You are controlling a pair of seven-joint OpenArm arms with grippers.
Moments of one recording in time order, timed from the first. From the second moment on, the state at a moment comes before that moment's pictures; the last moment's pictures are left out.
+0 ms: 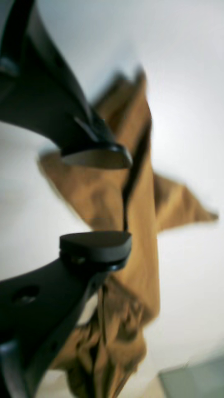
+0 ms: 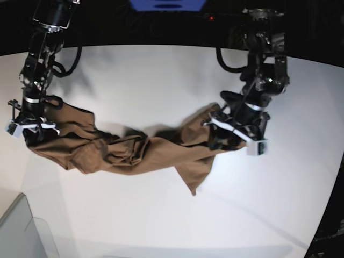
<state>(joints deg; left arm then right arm) 7.3 -2.8 0.8 107.7 -26.4 0.2 40.7 -6.0 7.6 24.8 83.9 16.1 -0.1 -6.0</state>
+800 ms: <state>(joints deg) -6.7 7.9 41.6 68.1 20.4 -0.2 13.6 -10.9 7.7 24.7 83.9 16.1 -0.1 -5.8</state>
